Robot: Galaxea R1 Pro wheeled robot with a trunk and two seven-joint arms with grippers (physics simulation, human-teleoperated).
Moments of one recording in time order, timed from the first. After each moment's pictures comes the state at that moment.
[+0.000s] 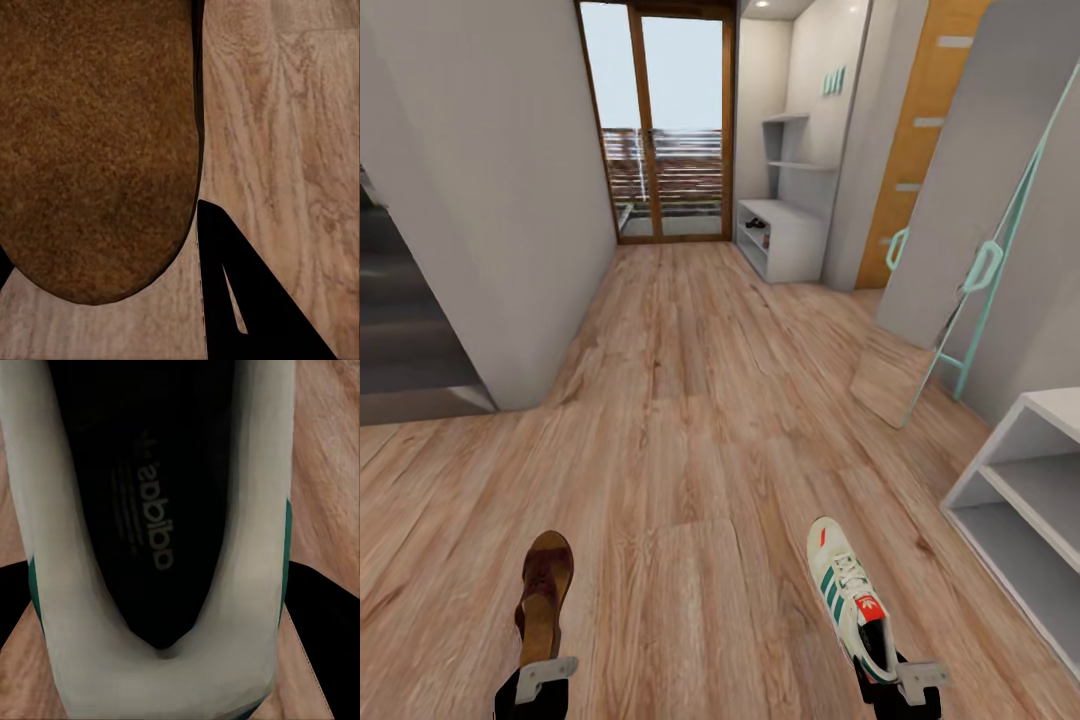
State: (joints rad) left arm -0.18 0.02 0.20 -0.59 -0.07 -0.33 0.02; right arm -0.34 -0.11 -0.27 -0.17 0.23 -0.71 0.13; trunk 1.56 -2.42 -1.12
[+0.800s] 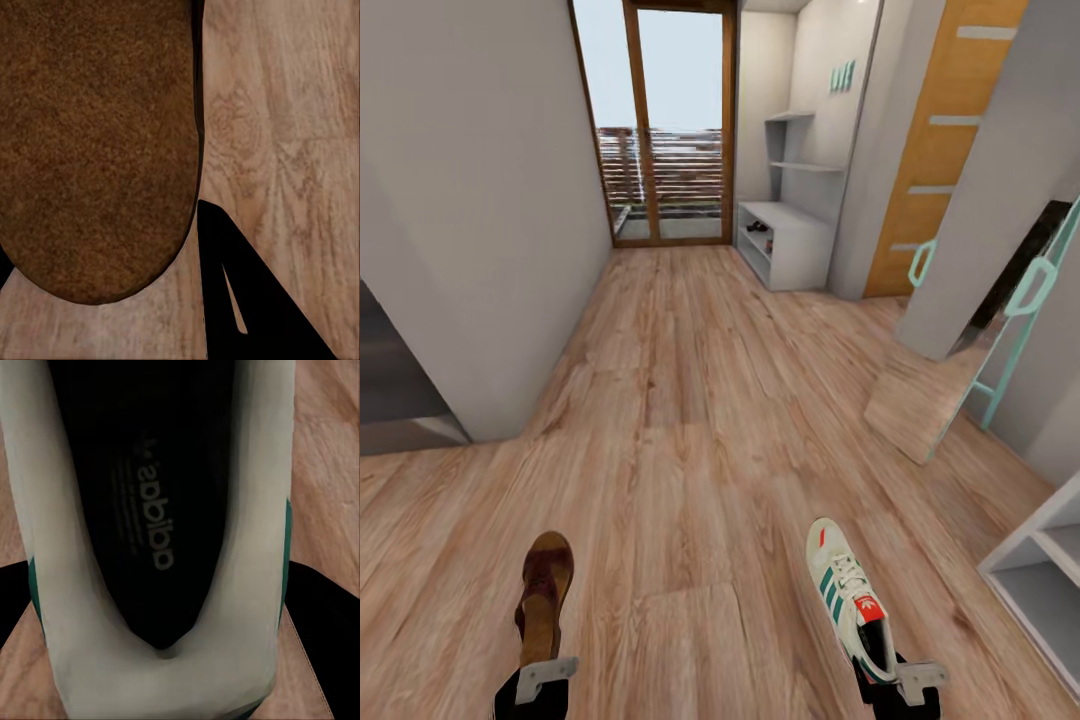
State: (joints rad) left arm -0.18 0.02 0.20 -0.59 -0.07 -0.33 0.02; right arm -0.34 -0.11 -0.27 -0.17 0.23 -0.71 0.13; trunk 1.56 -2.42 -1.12
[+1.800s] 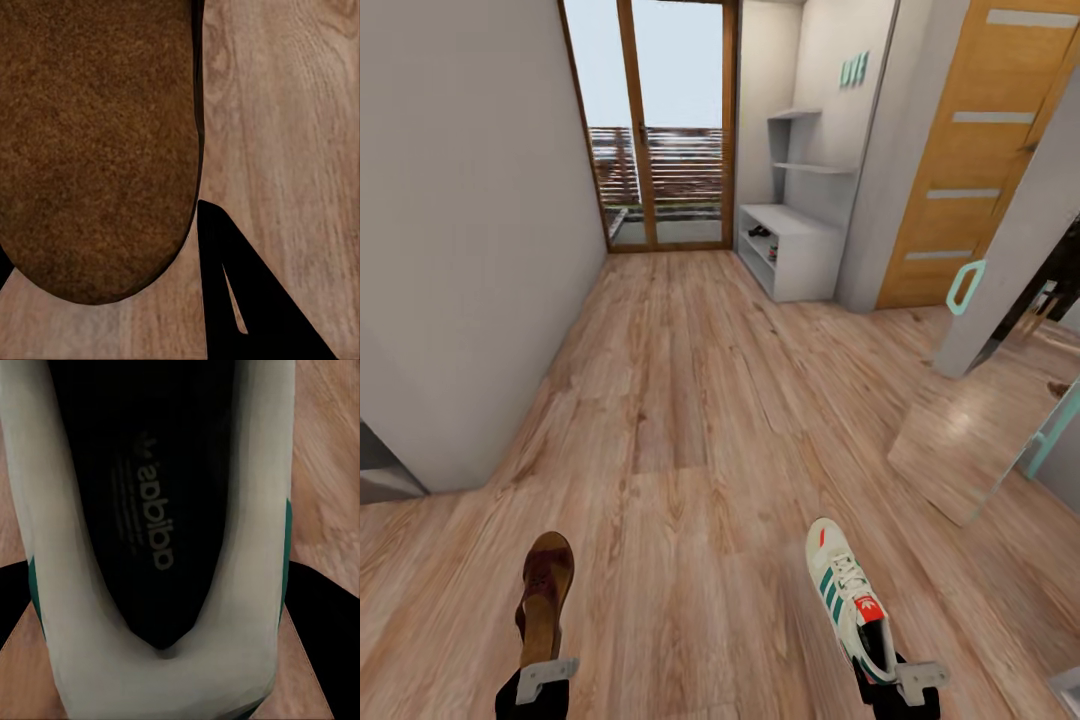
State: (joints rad) left arm -0.18 0.02 0.20 -0.59 -0.07 -0.33 0.02; right arm -0.34 -0.11 -0.27 -0.17 0.23 -0.71 0.13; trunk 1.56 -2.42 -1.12
